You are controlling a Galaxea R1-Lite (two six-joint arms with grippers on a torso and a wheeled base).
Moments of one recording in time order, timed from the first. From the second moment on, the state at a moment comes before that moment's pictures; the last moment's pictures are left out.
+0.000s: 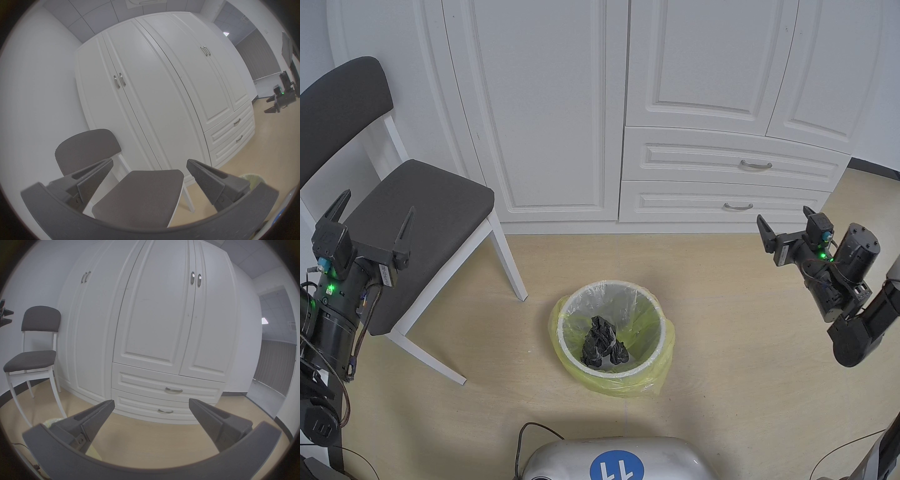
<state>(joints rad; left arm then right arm) -0.33 1.41 -0.26 -1.53 0.33 0.55 0.20 1.91 -0.58 -1.55 -0.19 -0.26</state>
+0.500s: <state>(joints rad) -0.33 1.27 -0.23 -1.53 0.34 0.45 0.20 1.55 -0.29 -1.55 -0.18 -0.18</state>
